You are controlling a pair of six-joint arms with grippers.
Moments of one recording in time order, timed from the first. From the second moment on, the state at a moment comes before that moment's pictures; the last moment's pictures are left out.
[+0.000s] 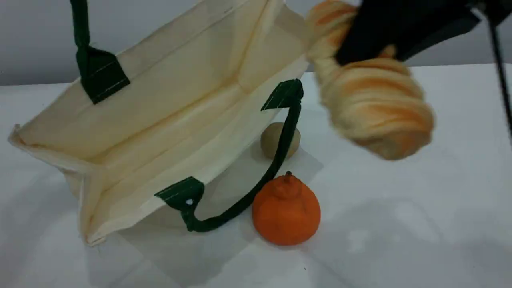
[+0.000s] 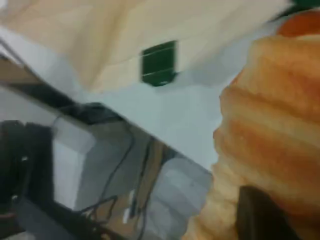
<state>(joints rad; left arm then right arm) -0.09 1.73 -1.82 -0.77 1.22 1.10 0.43 1.49 -1.07 0.72 1.02 -0.28</state>
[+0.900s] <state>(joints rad) -0.09 1.73 -1.82 -0.77 1.22 1.10 0.53 1.81 -1.17 1.16 0.70 -0.44</state>
